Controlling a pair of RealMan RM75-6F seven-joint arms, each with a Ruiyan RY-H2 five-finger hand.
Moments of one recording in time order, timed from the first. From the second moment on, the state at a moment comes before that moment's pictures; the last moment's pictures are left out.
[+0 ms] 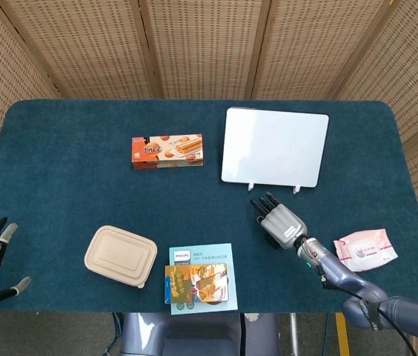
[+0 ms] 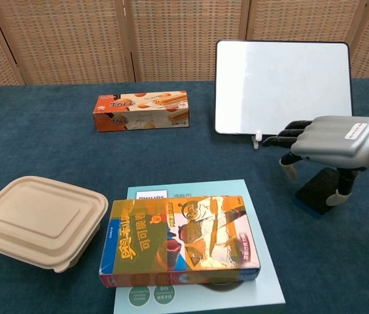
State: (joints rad) left arm 0.02 -1.11 0.02 -1.72 1.63 1.60 0.15; right arm 0.76 -1.38 0.03 -1.45 -1.34 0.77 -0.59
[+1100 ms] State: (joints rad) left arm 0.02 -1.11 0.02 -1.72 1.63 1.60 0.15; right arm 0.77 -1.35 0.00 -1.47 -1.18 0.80 -0.74
